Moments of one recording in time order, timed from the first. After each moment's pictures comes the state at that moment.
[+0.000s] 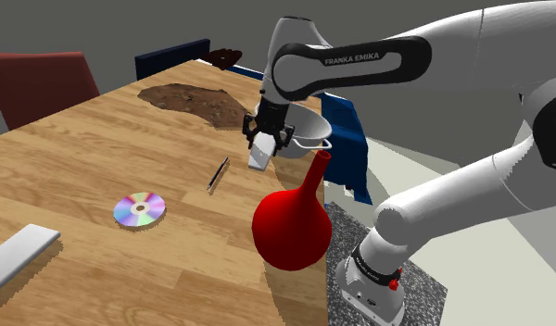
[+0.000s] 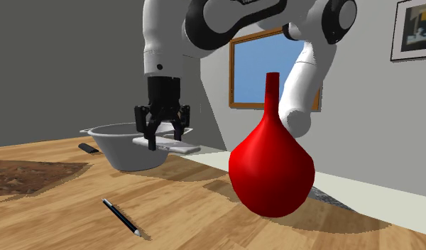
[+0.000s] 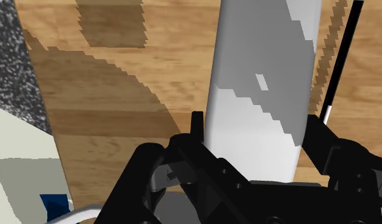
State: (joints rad) arm -0.28 -0.43 0.52 -2.40 0.23 2.02 1.06
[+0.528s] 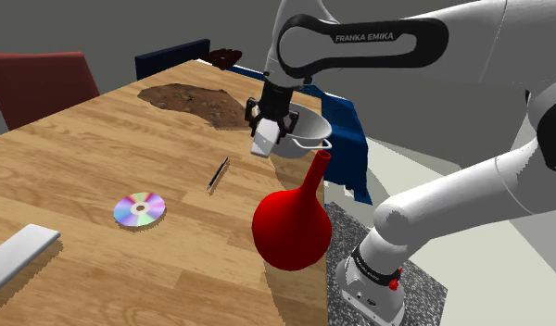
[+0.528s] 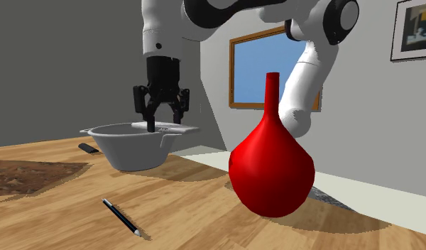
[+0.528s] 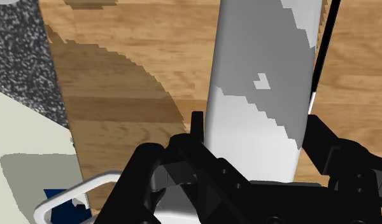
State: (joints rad) arm -0.28 -0.46 0.49 -2.31 0.22 1.91 1.06
